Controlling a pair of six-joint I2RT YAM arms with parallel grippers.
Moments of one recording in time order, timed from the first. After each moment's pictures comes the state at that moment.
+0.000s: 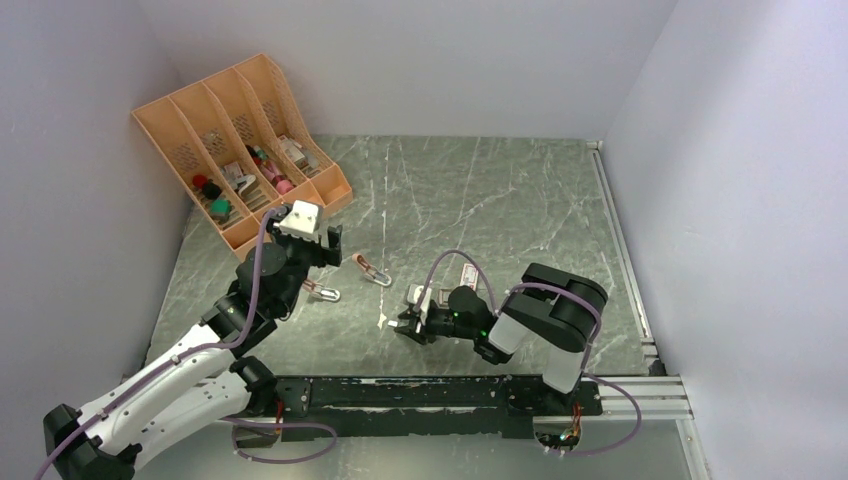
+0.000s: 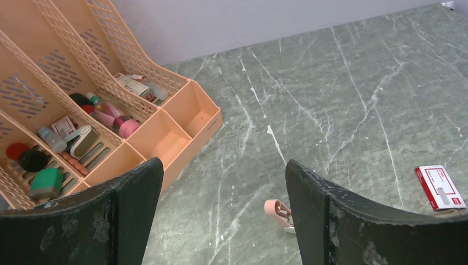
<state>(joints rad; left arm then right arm) -0.73 0.71 0.60 0.06 -0.50 0.04 0.96 1.80 0.27 1.22 -0.35 -0.17</state>
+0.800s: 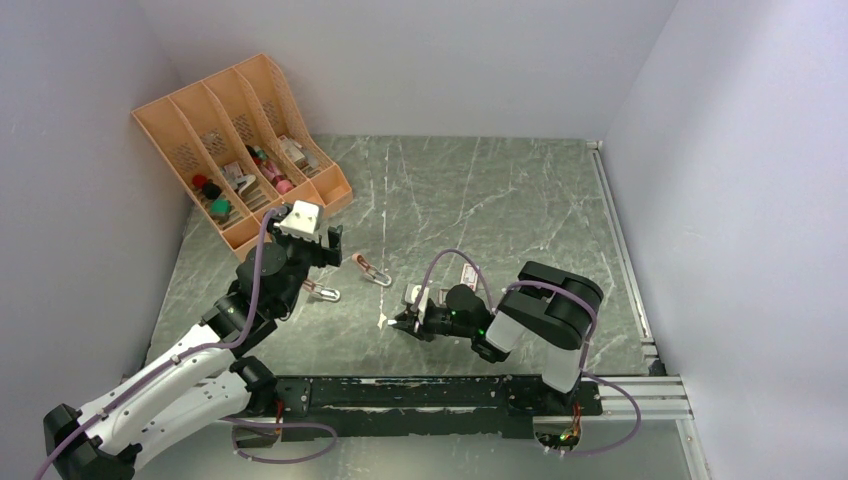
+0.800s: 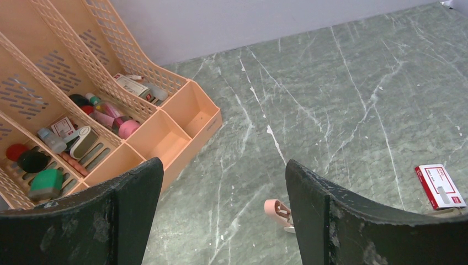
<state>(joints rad) -0.73 0.71 0.60 0.06 -0.50 0.05 0.96 1.83 0.30 1.22 -0.36 -0.19</state>
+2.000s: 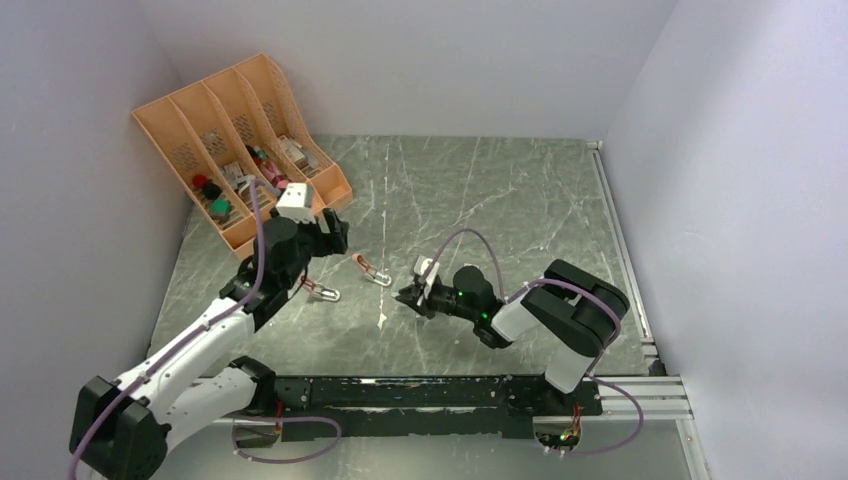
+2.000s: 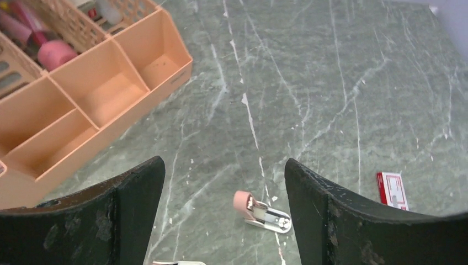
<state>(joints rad) -0.55 0.92 0.60 0.08 -0.29 -0.29 0.86 1.71 0.33 1.14 -0.34 -0.13</state>
